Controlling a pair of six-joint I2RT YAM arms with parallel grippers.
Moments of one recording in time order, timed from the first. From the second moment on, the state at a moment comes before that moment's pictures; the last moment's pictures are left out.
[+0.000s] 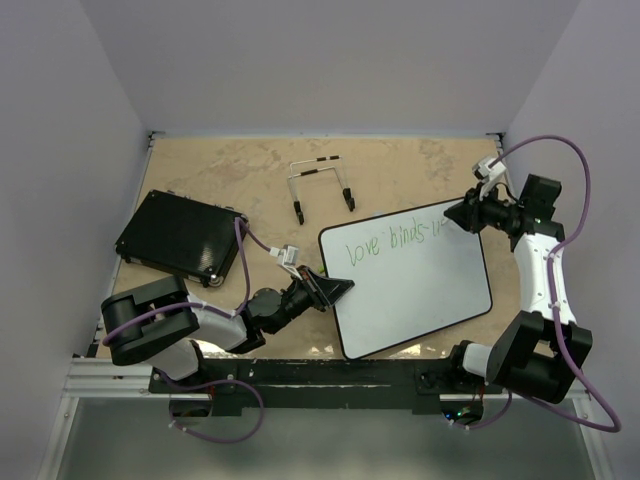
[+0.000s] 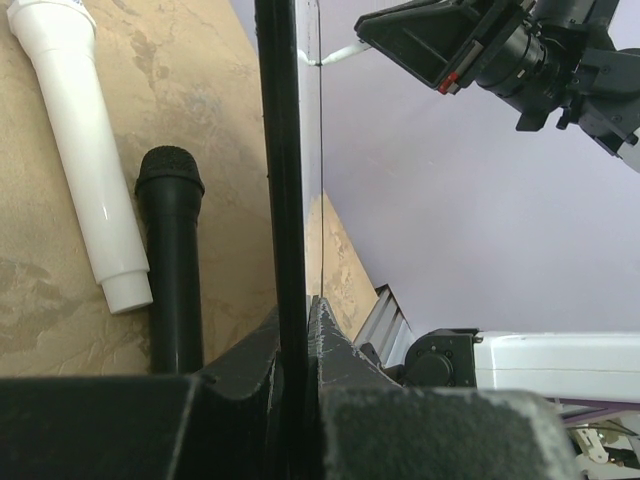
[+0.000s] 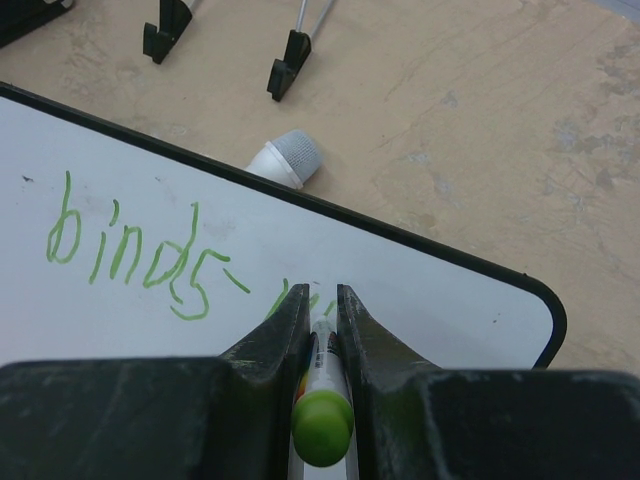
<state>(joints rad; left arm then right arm) -1.12 1.52 0.30 1.30 -0.24 -0.93 -0.34 1.26 1.01 -0.47 -0.94 -0.52</state>
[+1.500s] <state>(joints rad) -1.12 1.52 0.30 1.30 -0.23 -0.93 -0.34 1.23 1.08 -0.72 -0.96 -0.66</state>
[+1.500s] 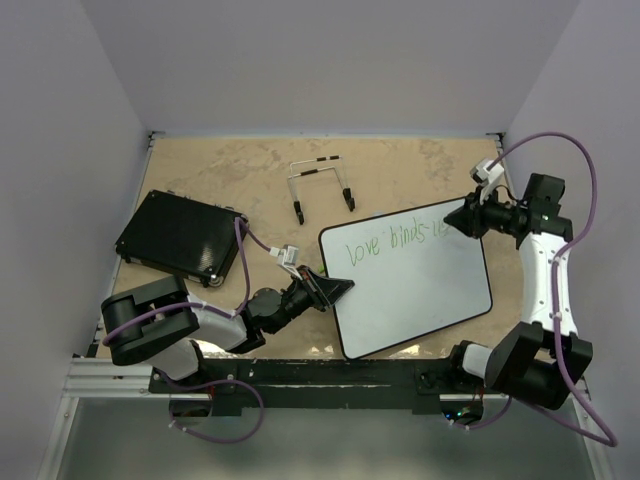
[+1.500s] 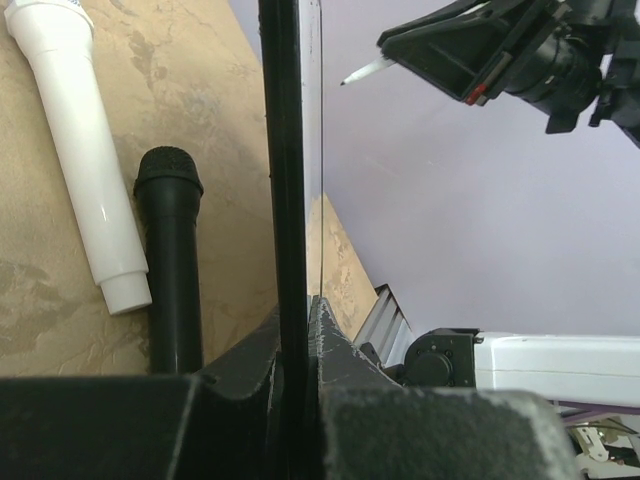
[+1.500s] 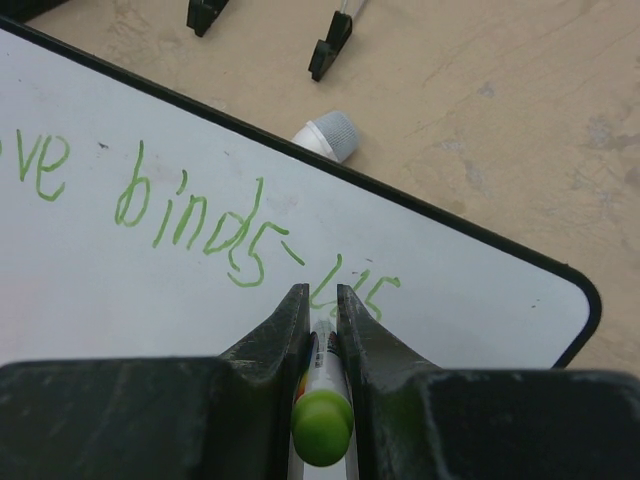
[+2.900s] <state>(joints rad) -1.12 1.52 0.30 1.30 -0.23 -0.93 -0.53 1.29 1.13 -0.76 -1.06 -0.83</state>
